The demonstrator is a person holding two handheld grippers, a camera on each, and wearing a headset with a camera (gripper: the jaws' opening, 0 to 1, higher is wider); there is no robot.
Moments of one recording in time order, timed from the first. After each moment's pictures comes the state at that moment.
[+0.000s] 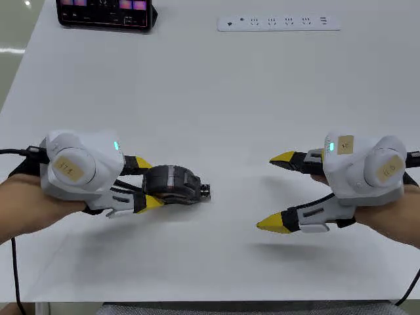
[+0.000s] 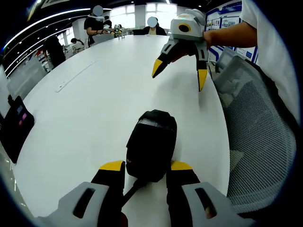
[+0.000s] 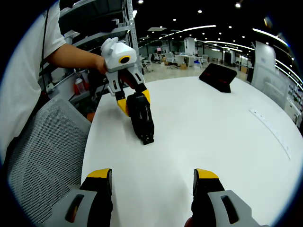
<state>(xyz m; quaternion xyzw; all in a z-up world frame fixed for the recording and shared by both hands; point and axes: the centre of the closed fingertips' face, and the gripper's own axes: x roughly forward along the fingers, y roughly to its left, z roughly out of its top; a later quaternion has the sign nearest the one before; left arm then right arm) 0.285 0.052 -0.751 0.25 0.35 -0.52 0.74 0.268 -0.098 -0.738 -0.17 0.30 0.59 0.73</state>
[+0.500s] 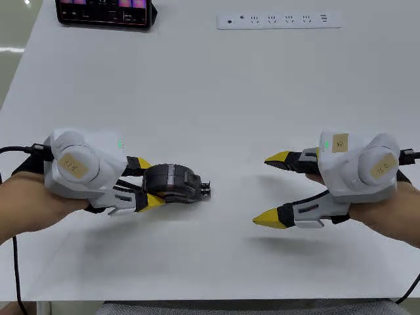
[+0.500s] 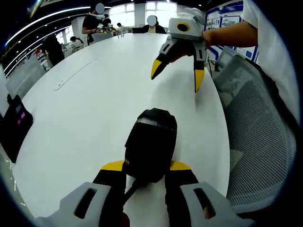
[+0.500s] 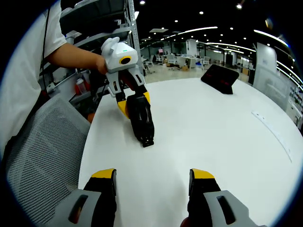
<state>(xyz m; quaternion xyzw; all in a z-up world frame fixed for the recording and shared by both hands) 0.284 0.052 -0.754 0.25 0.35 -0.52 0.73 0.272 -0.090 -0.742 -0.17 0.30 0.60 0.73</state>
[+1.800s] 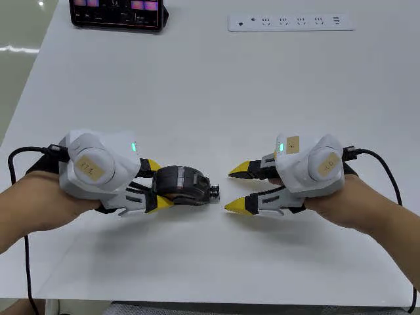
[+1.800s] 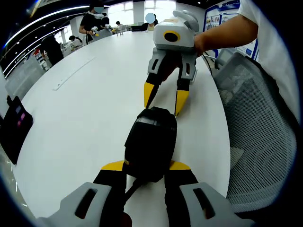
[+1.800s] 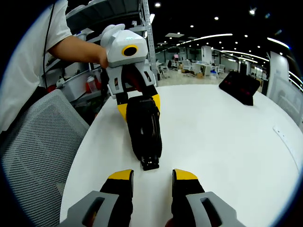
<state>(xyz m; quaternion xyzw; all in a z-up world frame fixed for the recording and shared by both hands) 0.284 0.053 -0.755 0.26 0.36 -0.52 0.73 0.281 -0.027 -0.769 -0.17 0.26 0.65 0.69</state>
